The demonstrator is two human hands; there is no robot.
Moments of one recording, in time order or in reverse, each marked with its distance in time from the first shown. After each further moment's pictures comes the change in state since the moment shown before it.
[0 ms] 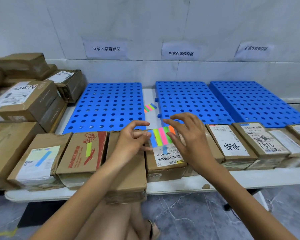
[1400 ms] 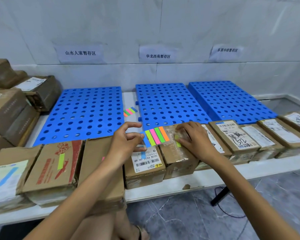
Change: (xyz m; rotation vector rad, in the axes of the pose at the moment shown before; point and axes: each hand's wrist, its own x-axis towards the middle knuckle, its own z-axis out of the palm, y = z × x) left_hand 0.019 -0.002 0.041 0.065 -0.024 -0.013; right_hand -0.025 0.098 -0.023 -0.064 -0.363 0.349
